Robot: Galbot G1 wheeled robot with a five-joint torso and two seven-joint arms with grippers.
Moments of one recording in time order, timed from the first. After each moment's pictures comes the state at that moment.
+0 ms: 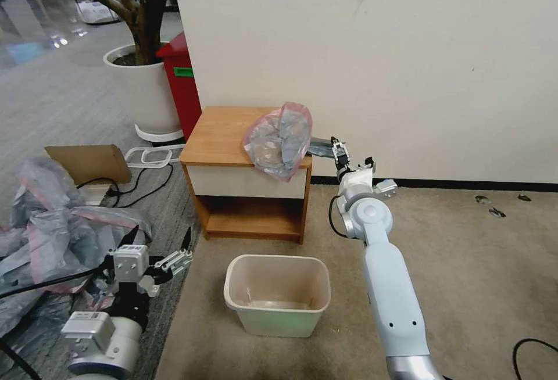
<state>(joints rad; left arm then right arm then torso) 1.87 -1.43 -0.70 -2.50 -0.16 0.24 0.00 -0.81 1.61 0.46 1.51 1.28 -0.11 0.27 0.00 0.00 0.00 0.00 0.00</state>
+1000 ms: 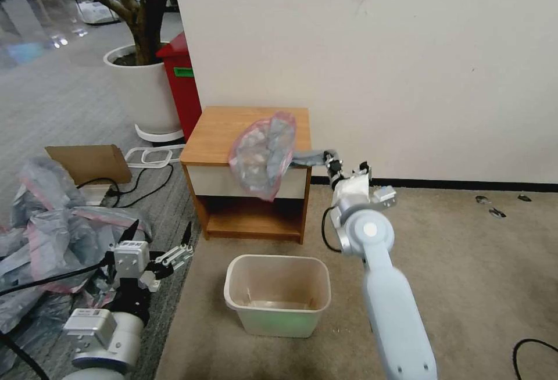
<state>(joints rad) 1.83 -1.43 -0.70 -2.48 -0.16 0.21 0.00 -1.06 1.60 0.31 1.89 1.24 -0.10 0.48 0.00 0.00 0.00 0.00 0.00</state>
